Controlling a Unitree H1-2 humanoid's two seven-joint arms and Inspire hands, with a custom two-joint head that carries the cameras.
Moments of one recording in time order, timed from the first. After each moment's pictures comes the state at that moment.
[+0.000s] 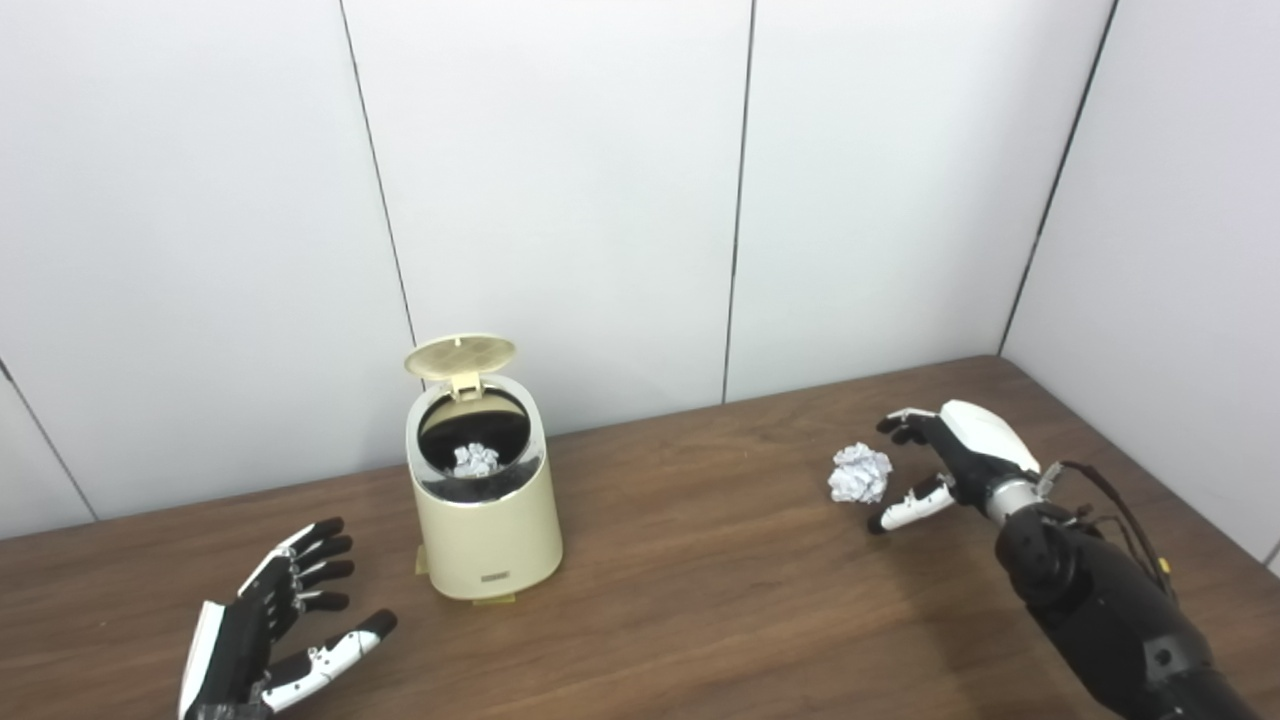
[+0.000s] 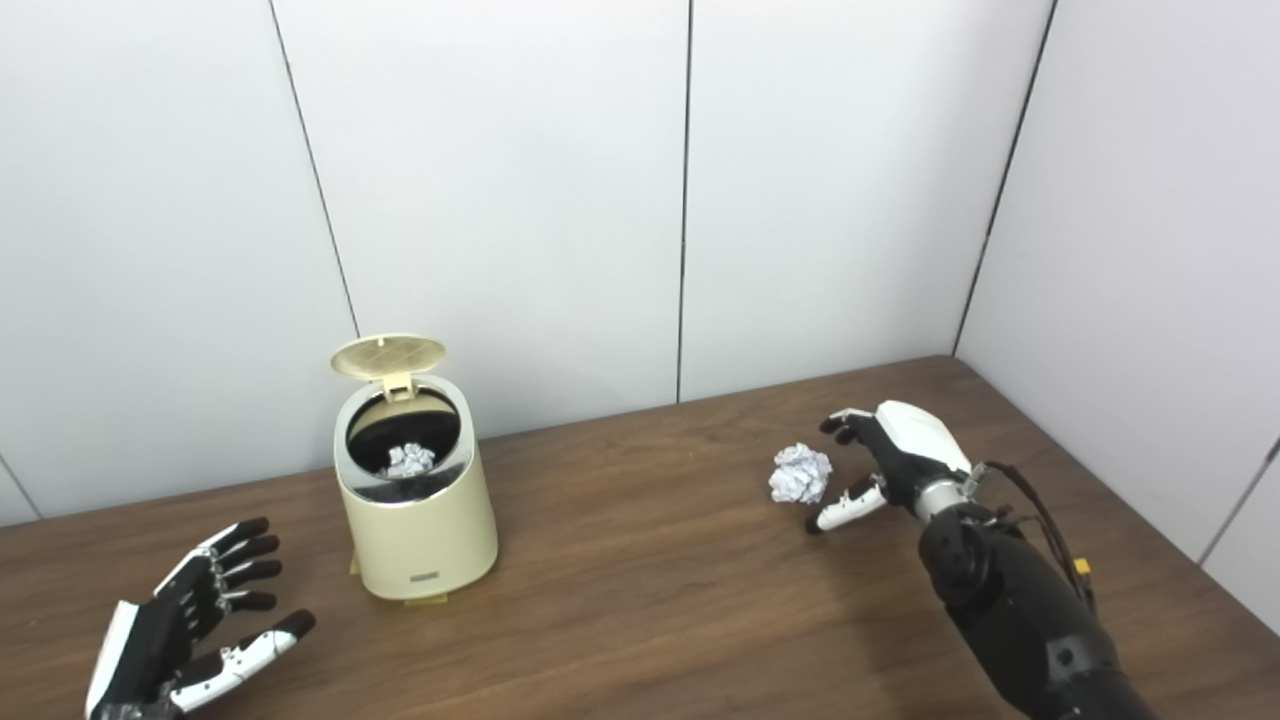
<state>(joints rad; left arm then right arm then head) -0.23 0.17 0.01 0.22 0.09 -0.25 -0.04 -0.41 -0.60 0.10 0.39 -0.57 0.19 0.00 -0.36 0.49</state>
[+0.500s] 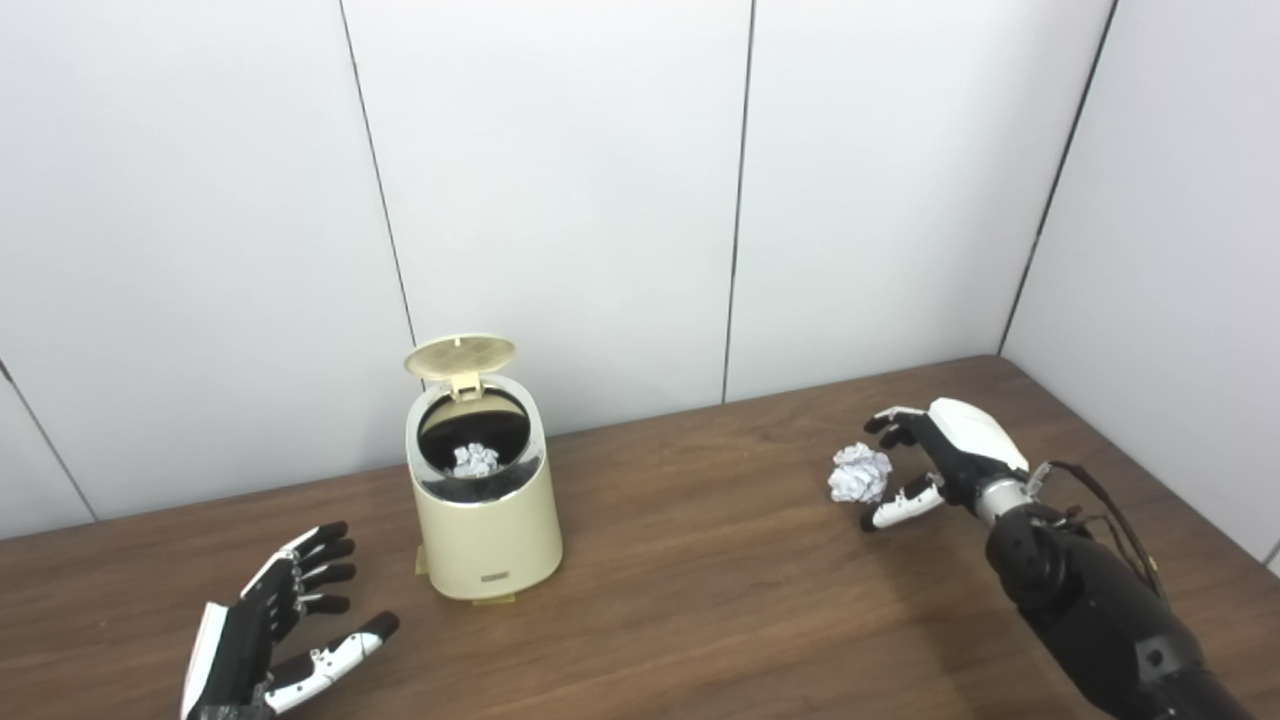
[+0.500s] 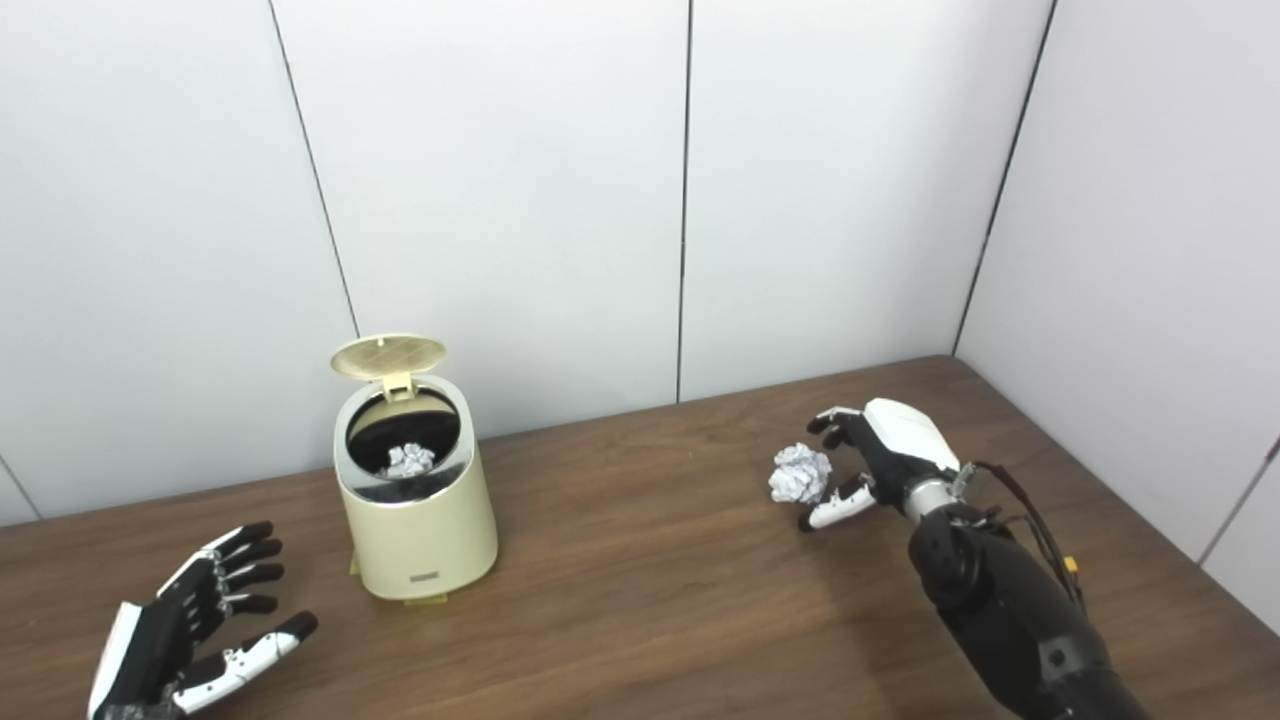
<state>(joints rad) -0.22 0.16 0.01 0.22 0.12 -0.24 -0.04 -0.41 -0.60 0.13 0.38 -0.57 0.18 -0.01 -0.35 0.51</state>
